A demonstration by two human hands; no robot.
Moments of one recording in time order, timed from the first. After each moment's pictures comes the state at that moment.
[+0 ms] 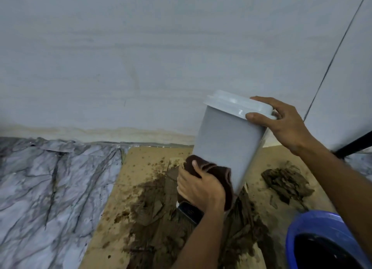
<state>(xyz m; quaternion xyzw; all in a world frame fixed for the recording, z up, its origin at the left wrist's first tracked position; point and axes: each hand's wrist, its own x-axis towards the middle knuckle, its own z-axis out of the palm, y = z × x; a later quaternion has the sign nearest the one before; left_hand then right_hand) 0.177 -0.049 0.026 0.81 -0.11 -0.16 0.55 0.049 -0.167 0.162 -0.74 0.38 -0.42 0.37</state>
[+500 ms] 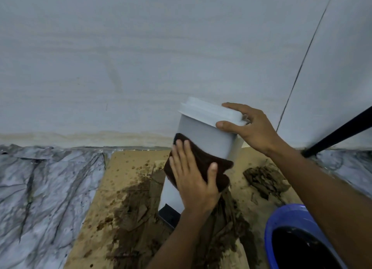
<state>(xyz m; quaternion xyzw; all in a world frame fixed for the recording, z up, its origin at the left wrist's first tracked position) 0.174 -0.043 0.024 0.68 -0.50 0.07 0.53 0.055 -0.144 0.169 -0.75 0.40 -0.40 0.35</state>
